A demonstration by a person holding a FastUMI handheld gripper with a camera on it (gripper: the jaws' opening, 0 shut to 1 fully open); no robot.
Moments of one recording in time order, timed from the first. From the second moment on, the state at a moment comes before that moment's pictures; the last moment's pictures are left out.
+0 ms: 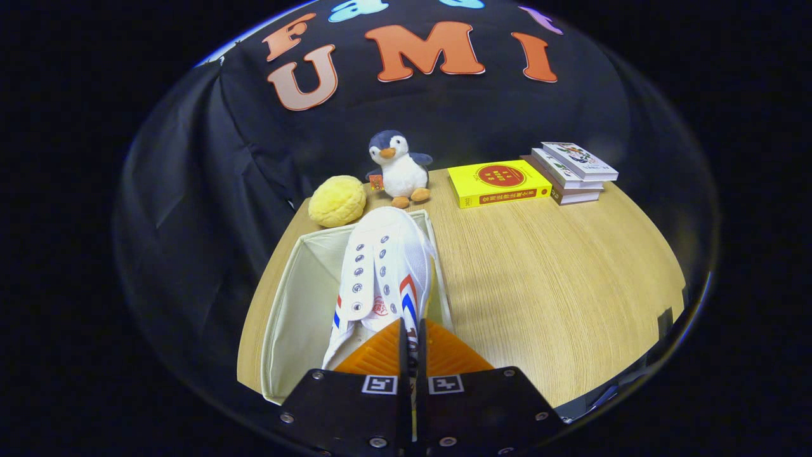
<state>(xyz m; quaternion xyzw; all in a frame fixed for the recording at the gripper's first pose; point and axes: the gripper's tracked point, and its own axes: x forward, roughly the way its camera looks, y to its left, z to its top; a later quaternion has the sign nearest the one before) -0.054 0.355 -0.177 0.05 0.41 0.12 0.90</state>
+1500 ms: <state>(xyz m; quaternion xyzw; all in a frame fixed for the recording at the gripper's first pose) -0.038 0.249 0.081 0.05 0.14 0.10 0.98</state>
